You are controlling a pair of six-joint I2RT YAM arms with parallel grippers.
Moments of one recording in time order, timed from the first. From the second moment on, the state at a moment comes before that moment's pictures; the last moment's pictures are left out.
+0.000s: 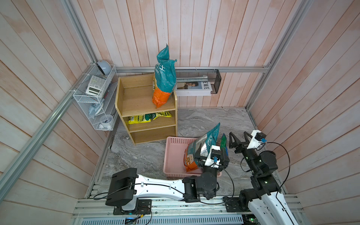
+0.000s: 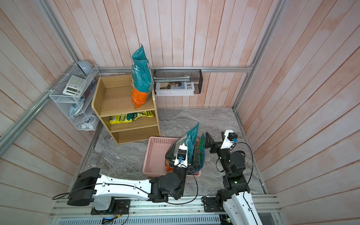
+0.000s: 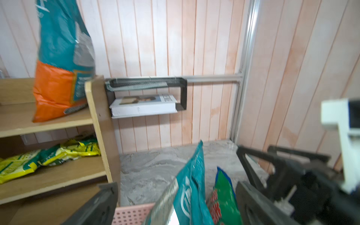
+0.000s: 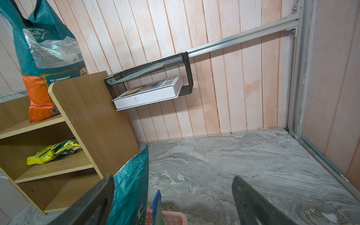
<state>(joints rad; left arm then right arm) -1.52 1.62 1.20 0.91 -1.32 0.49 0.17 0.47 0.44 0.12 -0.08 0.29</state>
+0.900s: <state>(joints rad) -0.87 1.45 1.93 -0.36 -0.93 0.18 0.17 0.46 0.44 0.12 -0.08 0.29</state>
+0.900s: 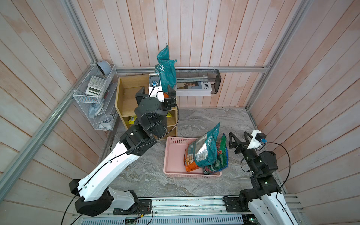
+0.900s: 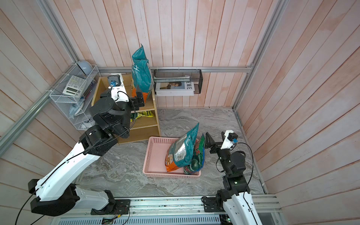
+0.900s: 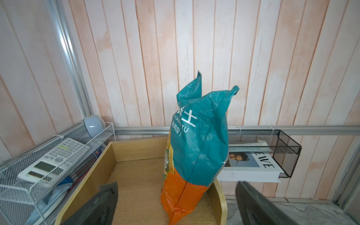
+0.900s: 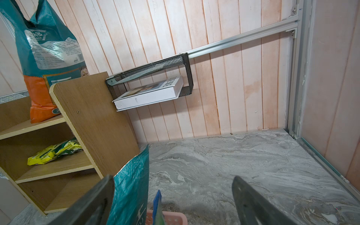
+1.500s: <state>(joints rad) -0.70 1.94 2.66 -0.71 -0.77 0.21 0.17 0.46 0.44 0.12 -0.08 0.29</state>
